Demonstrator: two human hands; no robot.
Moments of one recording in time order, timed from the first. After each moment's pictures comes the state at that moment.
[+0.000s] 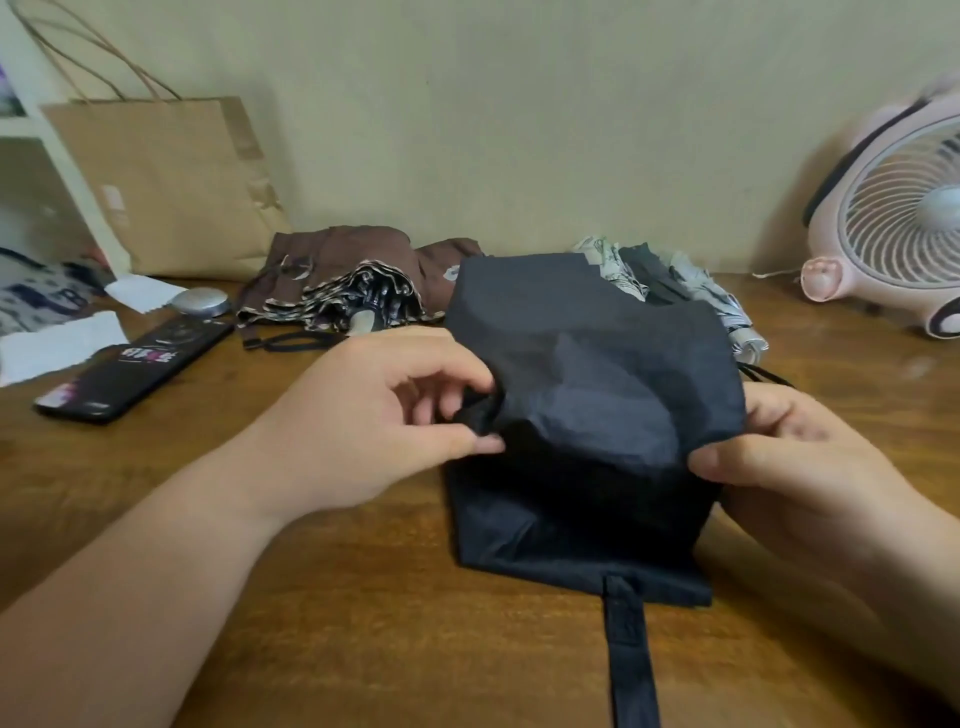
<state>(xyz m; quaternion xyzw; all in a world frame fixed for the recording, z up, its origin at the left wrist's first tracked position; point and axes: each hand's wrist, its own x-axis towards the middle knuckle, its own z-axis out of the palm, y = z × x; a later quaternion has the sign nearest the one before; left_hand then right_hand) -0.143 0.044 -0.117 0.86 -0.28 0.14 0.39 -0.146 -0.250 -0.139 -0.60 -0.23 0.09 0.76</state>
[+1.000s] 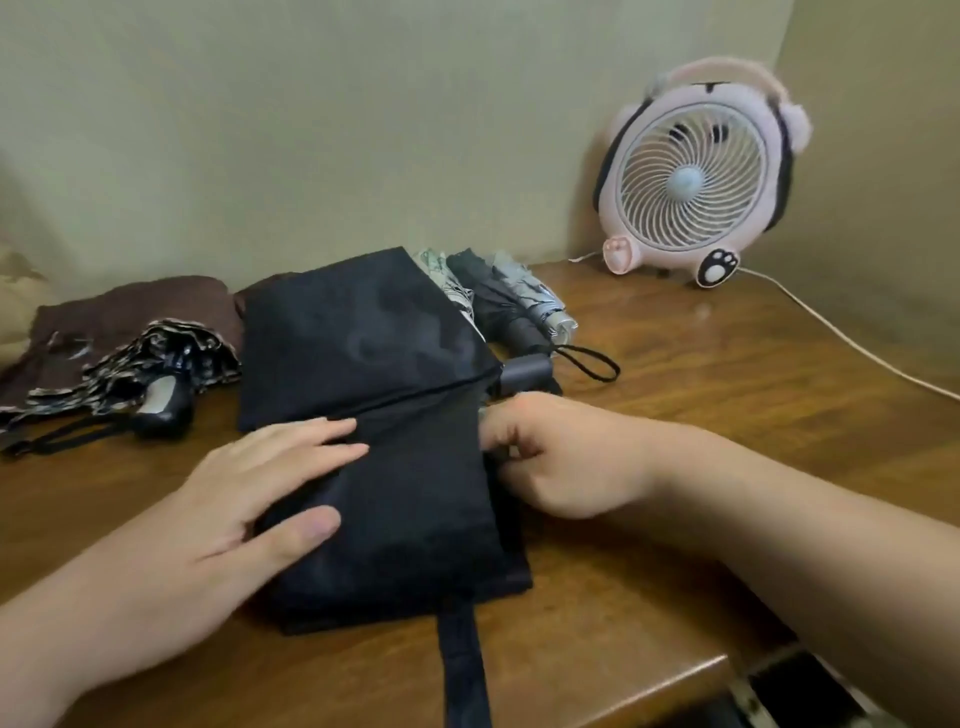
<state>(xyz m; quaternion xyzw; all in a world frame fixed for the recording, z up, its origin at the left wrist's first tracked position) -0.127 0.038 -0.155 0.92 -0.32 0.03 0.24 -0.116 -0.270 -0.138 -0.88 -0.35 0.05 0.31</state>
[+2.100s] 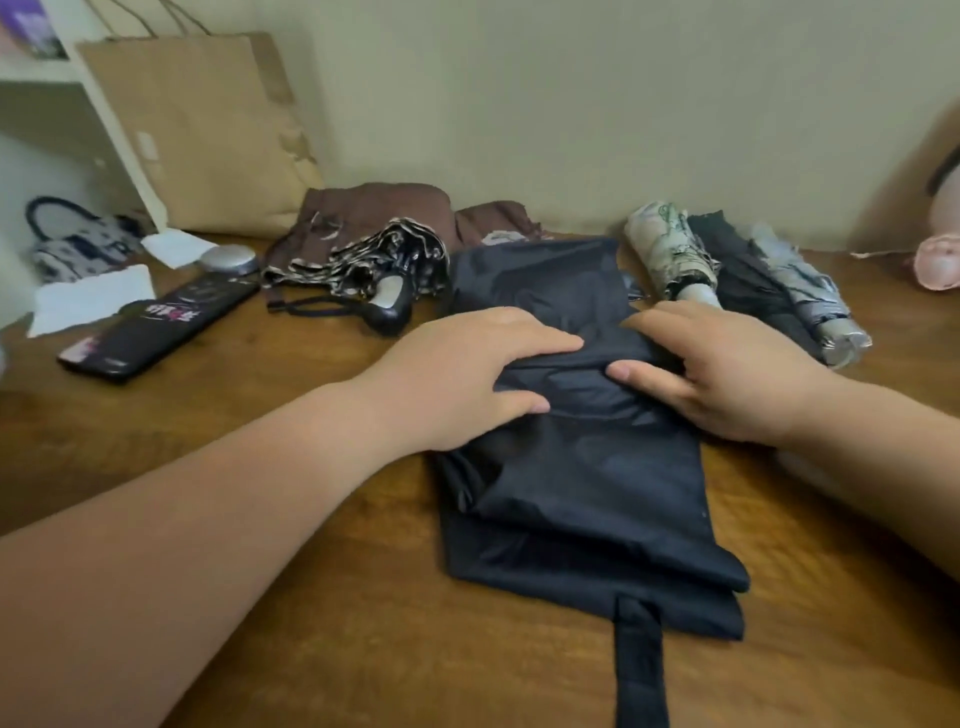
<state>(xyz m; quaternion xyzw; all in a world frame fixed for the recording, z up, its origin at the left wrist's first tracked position) -0.066 0.025 -0.157 0.95 -0.26 0.11 0.16 -0.004 -0.240 -0.161 -0.92 -0.35 -0.15 0.09</state>
